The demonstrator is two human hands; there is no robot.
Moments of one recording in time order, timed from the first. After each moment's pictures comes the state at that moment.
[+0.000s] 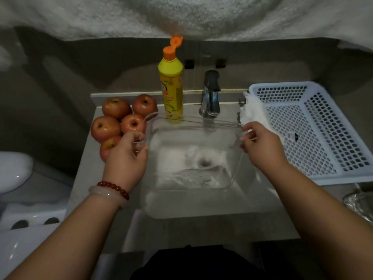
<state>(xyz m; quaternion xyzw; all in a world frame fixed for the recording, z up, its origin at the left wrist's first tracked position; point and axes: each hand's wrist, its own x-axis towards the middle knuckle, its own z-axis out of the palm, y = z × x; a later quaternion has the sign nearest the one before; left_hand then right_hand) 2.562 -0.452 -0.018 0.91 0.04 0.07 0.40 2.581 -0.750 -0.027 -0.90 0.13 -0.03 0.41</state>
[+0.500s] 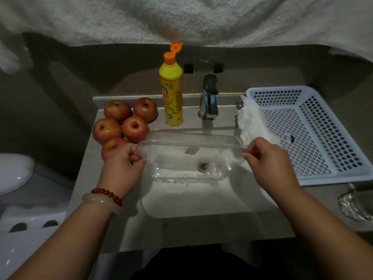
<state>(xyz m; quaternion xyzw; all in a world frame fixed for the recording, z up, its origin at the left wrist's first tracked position) 2.546 -0.442 -0.020 0.92 0.06 0.02 0.40 2.529 -0.749 -0.010 -0.95 0.08 -0.08 0.30</state>
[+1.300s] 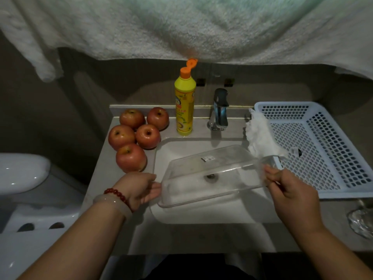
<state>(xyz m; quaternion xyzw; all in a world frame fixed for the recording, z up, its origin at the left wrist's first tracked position) 2.540 -0.443 -0.022 0.59 0.36 -0.26 0.68 2.482 -0.756 -0.021 -0.92 0.01 -0.23 0.32</state>
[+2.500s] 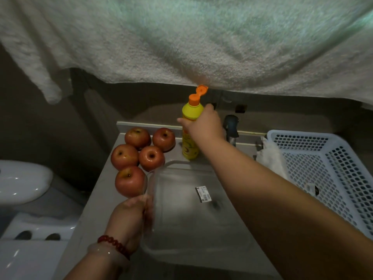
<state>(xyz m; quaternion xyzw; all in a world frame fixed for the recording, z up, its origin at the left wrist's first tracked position) 2.542 -0.449 -0.035 0.58 0.34 -0.10 0.73 2.703 -0.594 0.057 -0.91 0.06 -0.01 0.40</state>
